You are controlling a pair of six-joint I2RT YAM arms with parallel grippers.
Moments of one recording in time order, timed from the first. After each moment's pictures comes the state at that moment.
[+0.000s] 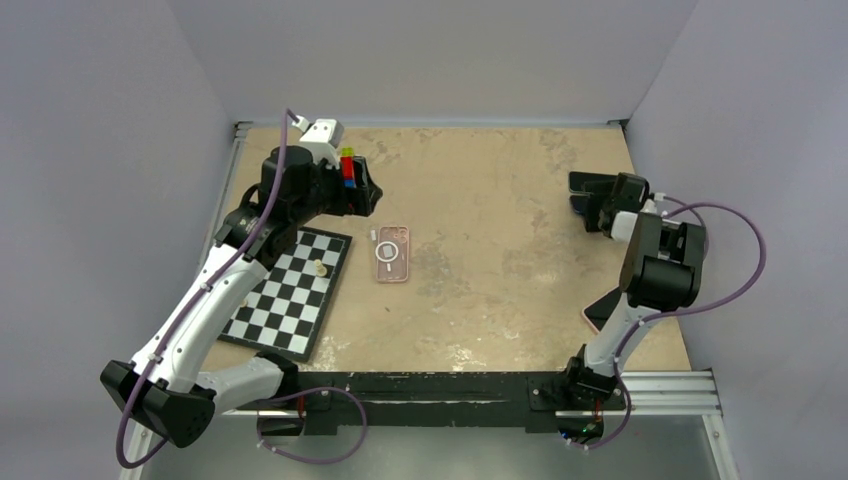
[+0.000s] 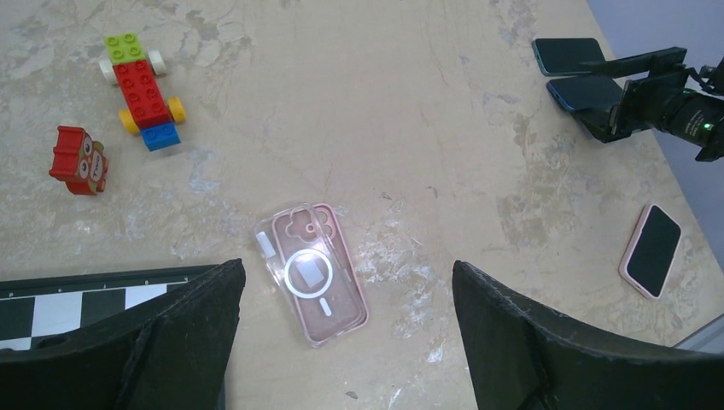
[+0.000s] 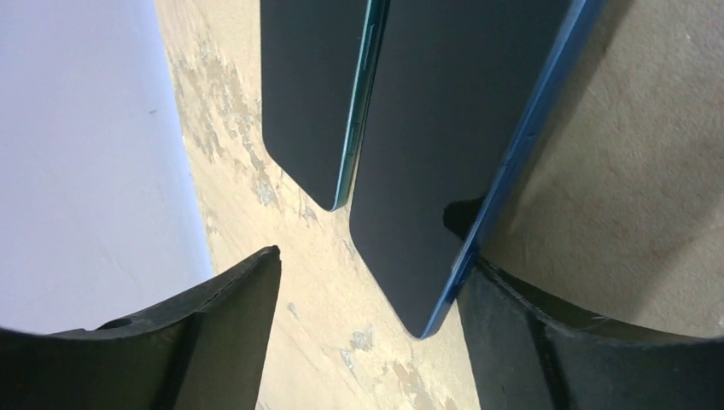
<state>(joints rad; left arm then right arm) -0.45 1.13 1.25 -0.54 0.02 -0.31 -0.29 1.87 0.97 0.21 -0.01 1.28</state>
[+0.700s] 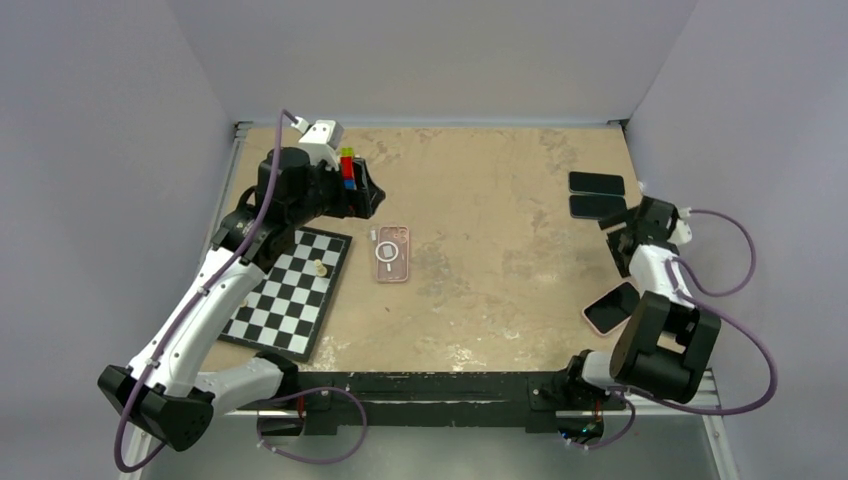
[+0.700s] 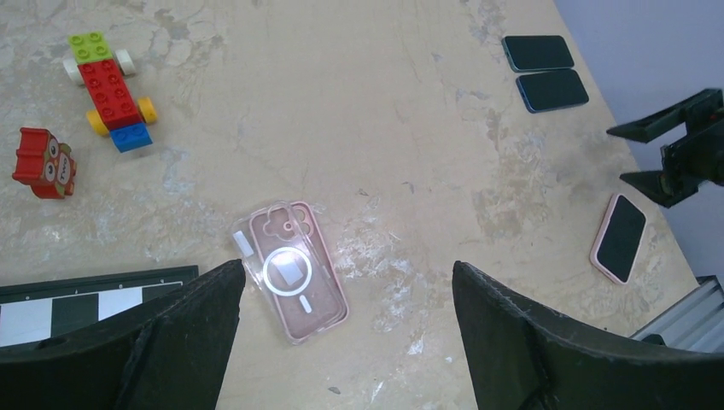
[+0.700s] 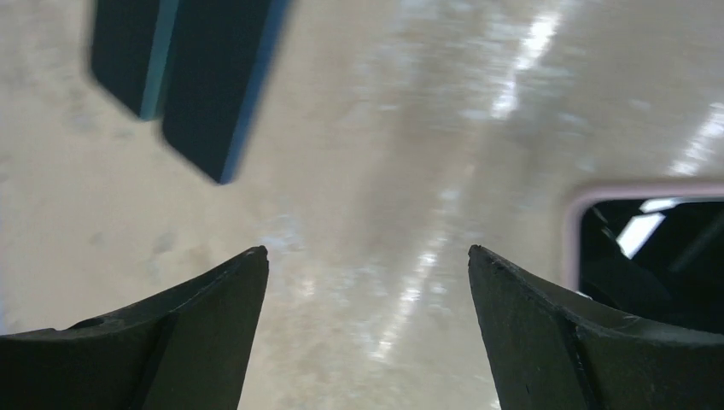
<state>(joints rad) -0.45 1.12 1.25 -0.54 0.07 -0.33 -0.36 1.35 0.81 -0.25 0.10 0.84</state>
